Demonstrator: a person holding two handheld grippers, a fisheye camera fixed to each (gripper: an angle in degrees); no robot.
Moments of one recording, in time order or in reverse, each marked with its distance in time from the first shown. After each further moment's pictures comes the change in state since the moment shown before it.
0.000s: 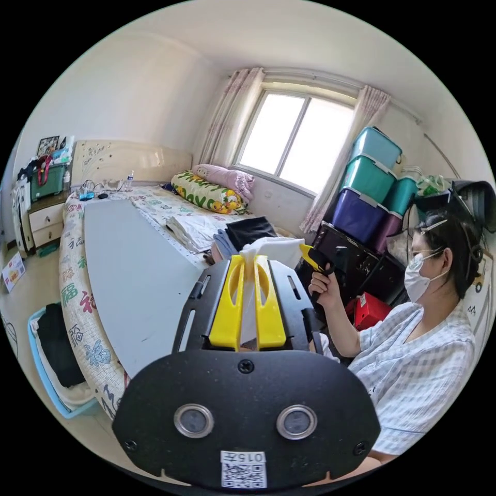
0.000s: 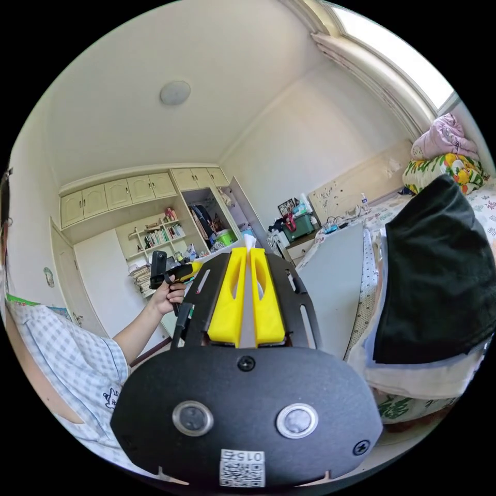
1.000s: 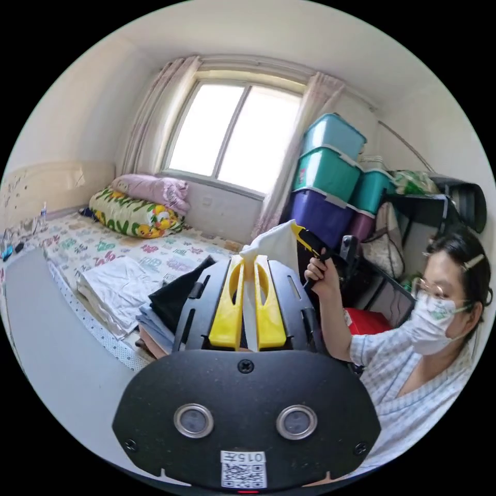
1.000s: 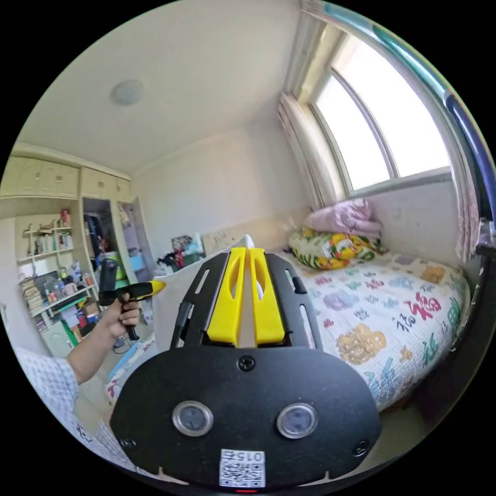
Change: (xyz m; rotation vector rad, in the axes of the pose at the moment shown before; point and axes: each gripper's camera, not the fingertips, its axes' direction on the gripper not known) left arm -0.007 -0.242 0.316 -0.026 0.292 0.104; right arm 0.137 -0.234 -0.150 0.090 0.734 -0.078
